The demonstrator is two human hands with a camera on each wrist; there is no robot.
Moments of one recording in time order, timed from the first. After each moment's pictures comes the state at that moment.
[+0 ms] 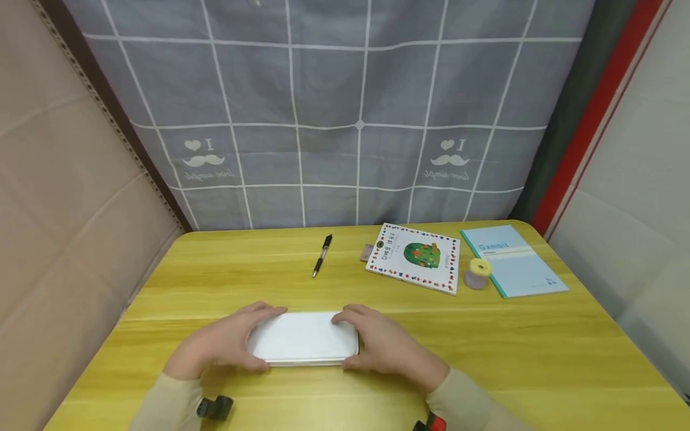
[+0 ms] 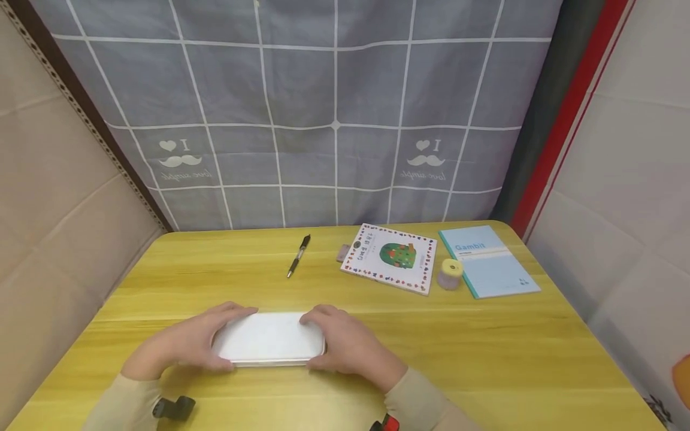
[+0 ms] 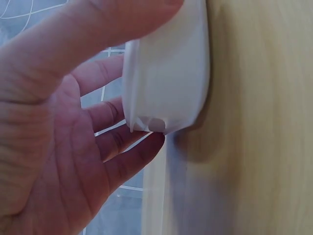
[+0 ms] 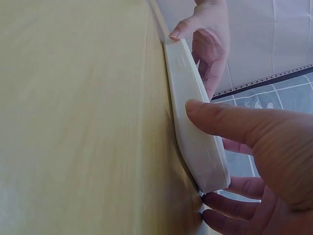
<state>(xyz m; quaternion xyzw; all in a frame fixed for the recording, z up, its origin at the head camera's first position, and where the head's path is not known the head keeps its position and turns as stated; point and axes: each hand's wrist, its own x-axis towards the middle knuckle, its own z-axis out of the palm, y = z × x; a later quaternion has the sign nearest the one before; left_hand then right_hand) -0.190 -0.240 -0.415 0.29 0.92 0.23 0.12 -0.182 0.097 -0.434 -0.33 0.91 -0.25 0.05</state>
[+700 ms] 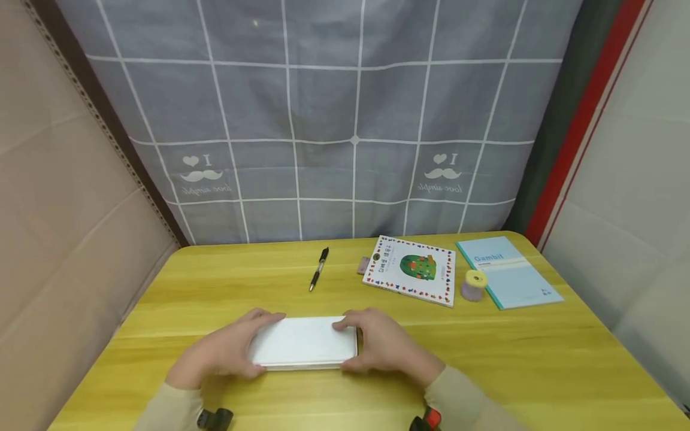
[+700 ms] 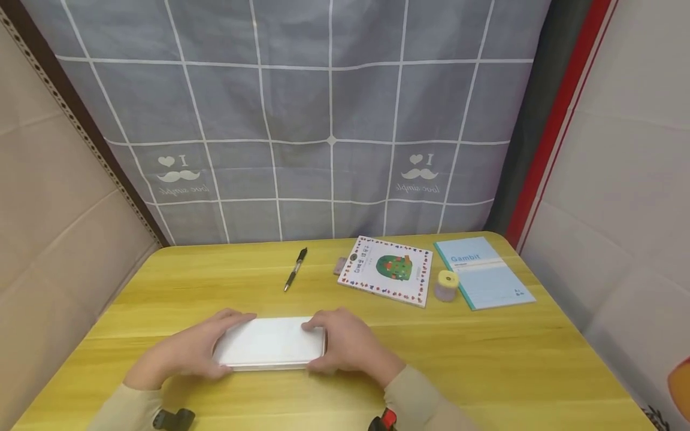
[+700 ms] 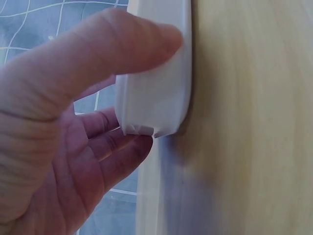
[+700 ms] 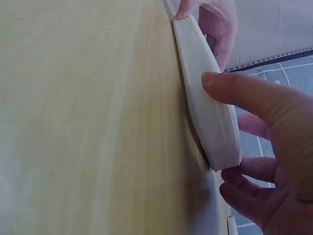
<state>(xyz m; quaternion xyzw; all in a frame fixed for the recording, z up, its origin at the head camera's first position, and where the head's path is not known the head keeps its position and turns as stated) -0.201 -0.238 -0.423 0.29 0.92 0.23 0.10 -0.206 0.103 -0.441 -0.32 0.90 -0.28 0.04</state>
